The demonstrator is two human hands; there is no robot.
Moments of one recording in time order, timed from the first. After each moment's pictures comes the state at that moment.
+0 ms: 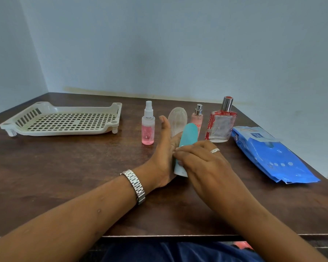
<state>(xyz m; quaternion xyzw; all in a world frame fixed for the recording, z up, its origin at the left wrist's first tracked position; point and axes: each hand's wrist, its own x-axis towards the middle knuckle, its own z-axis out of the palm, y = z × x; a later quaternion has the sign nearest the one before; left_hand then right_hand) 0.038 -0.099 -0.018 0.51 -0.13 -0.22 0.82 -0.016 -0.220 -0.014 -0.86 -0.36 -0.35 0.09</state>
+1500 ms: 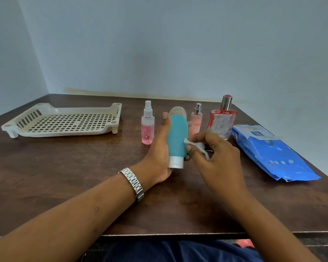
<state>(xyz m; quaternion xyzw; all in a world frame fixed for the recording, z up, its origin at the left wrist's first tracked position) 0.037 -0.100 -0.013 0.48 -0.07 -0.09 0.87 -0.007 -0.217 -0.010 -0.82 -0.14 -0.29 0.47</state>
